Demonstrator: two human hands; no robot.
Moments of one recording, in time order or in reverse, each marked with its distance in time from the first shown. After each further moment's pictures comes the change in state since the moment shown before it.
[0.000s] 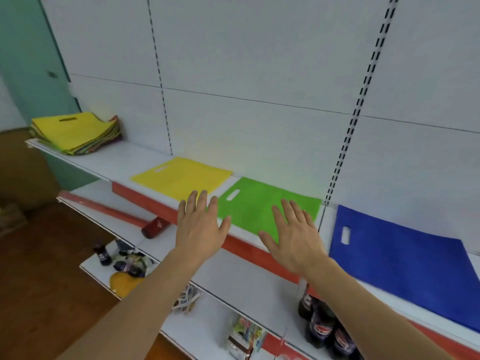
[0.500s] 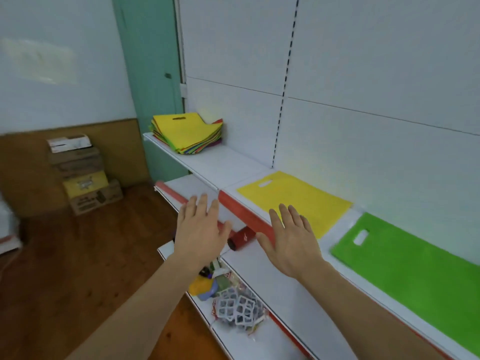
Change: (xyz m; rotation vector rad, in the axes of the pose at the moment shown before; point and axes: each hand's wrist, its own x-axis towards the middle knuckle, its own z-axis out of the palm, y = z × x) left_hand 0.015 -0.285 -0.023 0.095 0.008 -0.279; right_hand 0.161 -0.275 0.057 0.055 -0.020 -0.304
